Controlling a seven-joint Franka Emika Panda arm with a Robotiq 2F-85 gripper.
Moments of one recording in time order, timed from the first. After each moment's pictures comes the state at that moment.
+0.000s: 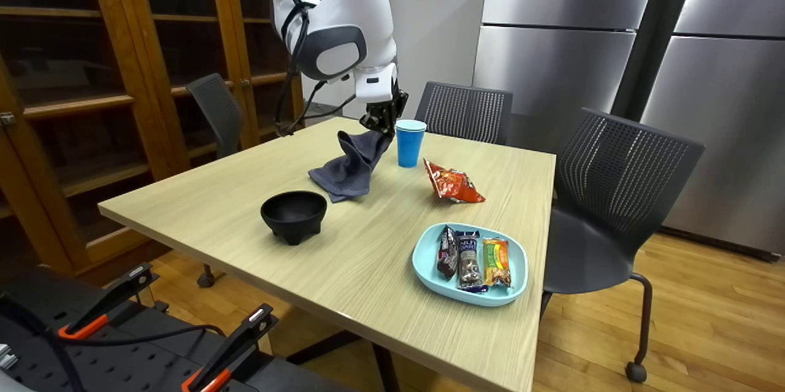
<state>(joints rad) -0.22 0.54 0.16 -2.06 0.65 3.18 1.24</state>
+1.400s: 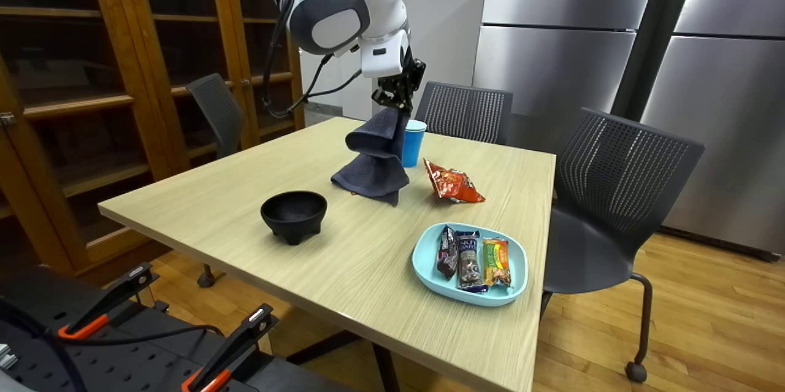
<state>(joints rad) -0.47 0.39 0.37 -2.20 0.65 3.29 1.24</state>
